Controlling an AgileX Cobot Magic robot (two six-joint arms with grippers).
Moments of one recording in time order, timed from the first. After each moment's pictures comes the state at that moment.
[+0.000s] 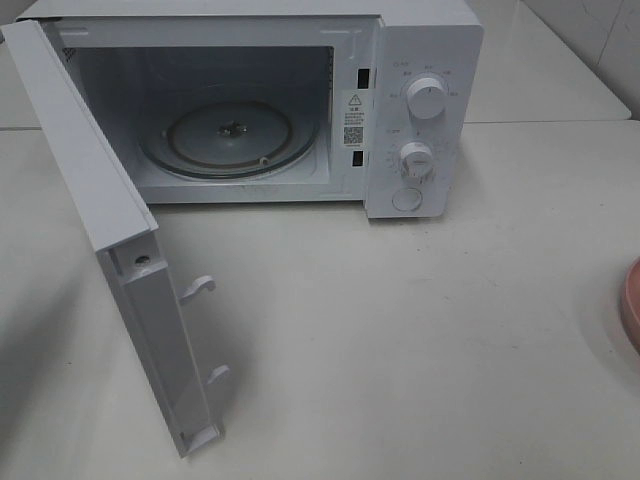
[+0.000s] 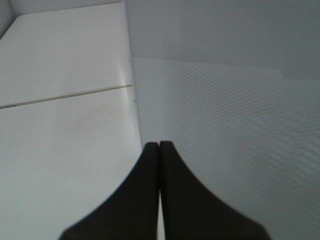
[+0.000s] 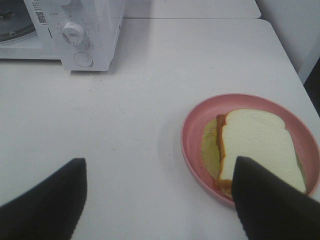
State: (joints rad) left arm -0.01 1.38 -0.26 0.27 -0.81 -0.09; right arm 0.04 0.00 -0.50 -0.03 1.00 0.03
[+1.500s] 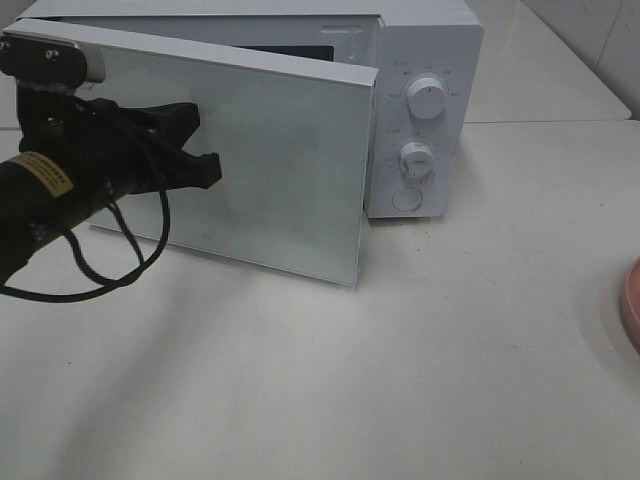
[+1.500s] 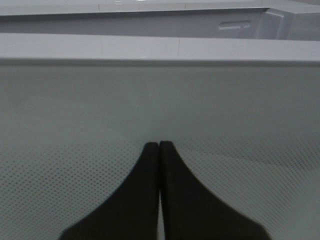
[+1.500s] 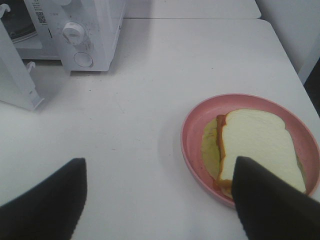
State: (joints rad) left arm -0.55 1.73 -0.58 -0.03 -0.95 -0.07; right arm 0.04 0.00 -0.50 -0.03 1.00 0.03
